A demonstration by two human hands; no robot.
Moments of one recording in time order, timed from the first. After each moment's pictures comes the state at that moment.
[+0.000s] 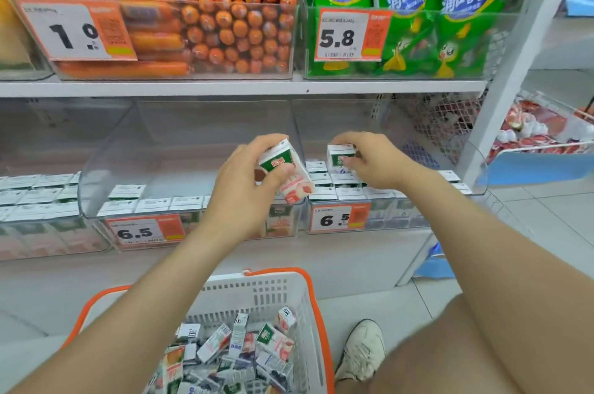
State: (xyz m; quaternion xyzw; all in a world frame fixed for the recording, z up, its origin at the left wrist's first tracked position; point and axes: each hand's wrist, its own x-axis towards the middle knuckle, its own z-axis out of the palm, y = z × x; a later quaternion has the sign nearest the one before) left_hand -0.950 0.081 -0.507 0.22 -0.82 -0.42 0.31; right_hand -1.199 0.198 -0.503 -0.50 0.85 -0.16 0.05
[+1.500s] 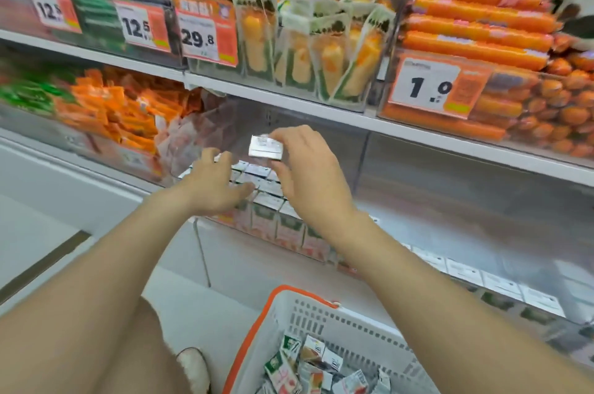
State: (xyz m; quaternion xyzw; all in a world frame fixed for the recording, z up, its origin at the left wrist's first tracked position) left_hand -0.634 -0.193 -0.505 0.55 -0.81 -0.19 0.09; right_hand -0.814 -0.105 -0.487 -0.72 0.58 -0.38 -0.08
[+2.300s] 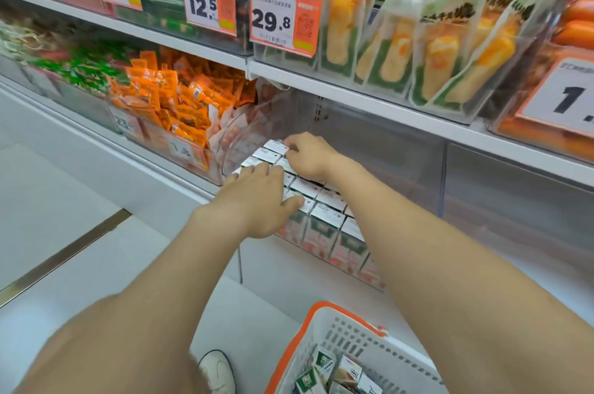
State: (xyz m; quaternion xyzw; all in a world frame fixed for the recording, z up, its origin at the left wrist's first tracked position) left_hand -0.617 -0.208 -0.523 0.55 -0.83 -0.09 -0.01; right_hand -0.778 -0.288 -0.523 -0.70 0.68 -0.14 0.19
